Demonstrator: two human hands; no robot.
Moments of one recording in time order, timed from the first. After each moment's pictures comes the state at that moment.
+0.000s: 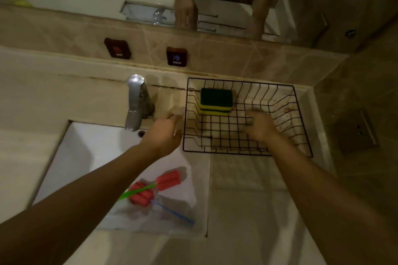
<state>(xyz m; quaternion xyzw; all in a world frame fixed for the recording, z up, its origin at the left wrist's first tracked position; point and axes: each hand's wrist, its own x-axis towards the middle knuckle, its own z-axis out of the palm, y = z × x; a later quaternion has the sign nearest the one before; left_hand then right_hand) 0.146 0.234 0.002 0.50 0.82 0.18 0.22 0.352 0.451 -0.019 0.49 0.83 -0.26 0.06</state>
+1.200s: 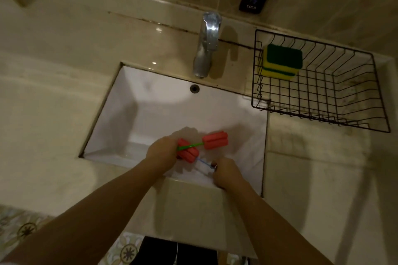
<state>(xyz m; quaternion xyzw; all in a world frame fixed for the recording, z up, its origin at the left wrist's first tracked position) 0.126 0.038 -0.142 0.40 0.86 0.01 0.31 0.300 0.143 -0.156 0.45 0.78 -0.35 0.24</state>
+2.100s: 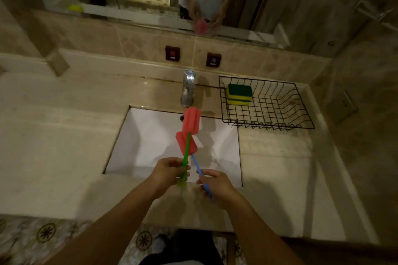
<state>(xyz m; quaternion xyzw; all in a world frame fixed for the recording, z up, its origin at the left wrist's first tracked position) 0.182 -0.021 -0.003 0.12 0.70 0.47 0.52 0.326 0.064 -0.019 0.56 0.47 -0.68 -0.03</state>
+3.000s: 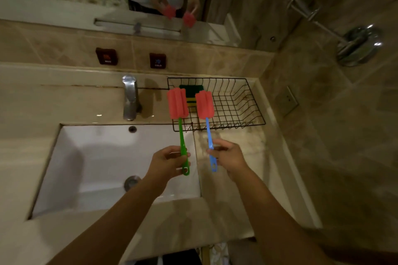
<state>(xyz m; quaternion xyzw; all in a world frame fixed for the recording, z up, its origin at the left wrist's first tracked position) 0.240 0.105 0.041 0.13 0.60 0.53 0.58 0.397 0.219 0.042 0.59 0.52 -0.59 -0.21</state>
